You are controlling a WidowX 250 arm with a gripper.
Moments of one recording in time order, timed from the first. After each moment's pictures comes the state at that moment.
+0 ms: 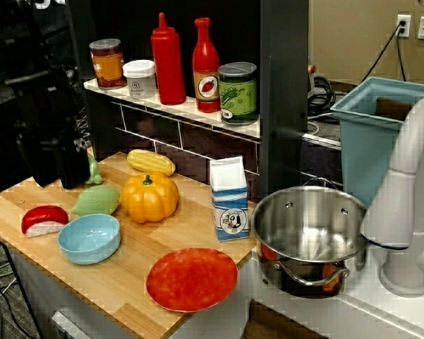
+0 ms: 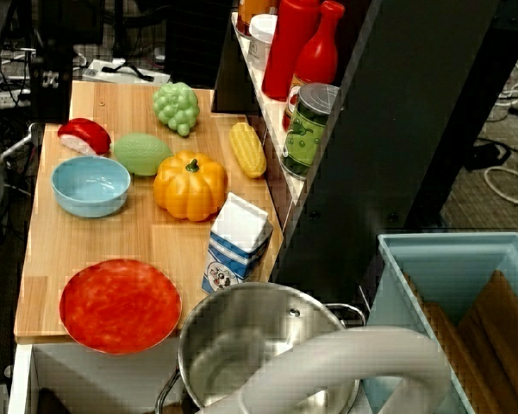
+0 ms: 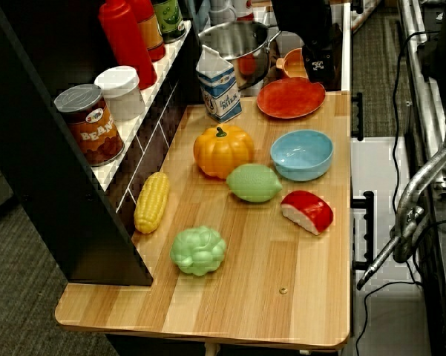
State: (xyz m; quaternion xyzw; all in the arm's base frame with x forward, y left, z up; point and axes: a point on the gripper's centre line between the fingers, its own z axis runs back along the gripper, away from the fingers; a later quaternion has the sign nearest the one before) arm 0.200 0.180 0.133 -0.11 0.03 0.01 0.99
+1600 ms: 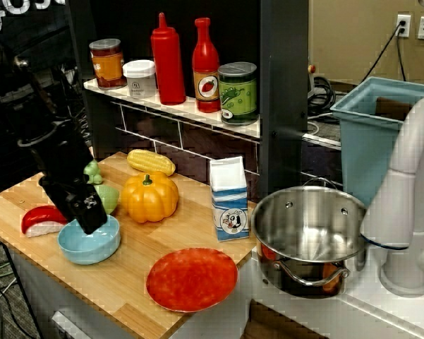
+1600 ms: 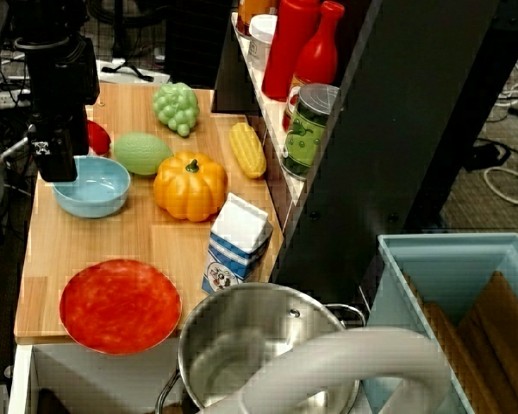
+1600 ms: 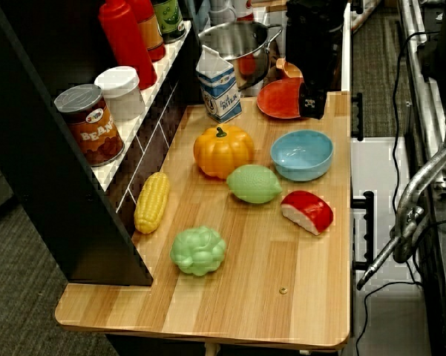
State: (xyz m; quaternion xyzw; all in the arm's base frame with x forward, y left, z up) arm 0.207 0.183 0.085 -0.08 -0.09 -0.07 0.99
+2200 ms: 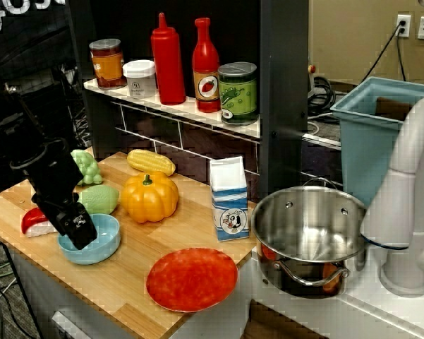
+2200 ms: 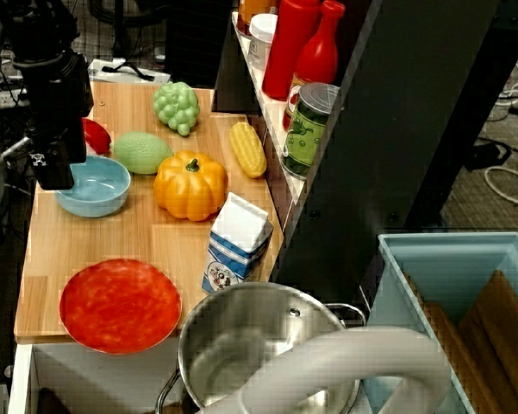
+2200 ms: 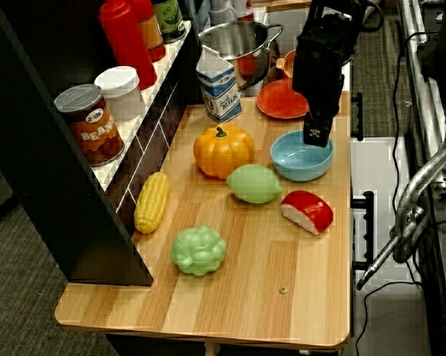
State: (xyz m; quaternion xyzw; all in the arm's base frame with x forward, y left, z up) arm 0.202 0.201 0.060 -0.07 -0.10 -0.08 0.99
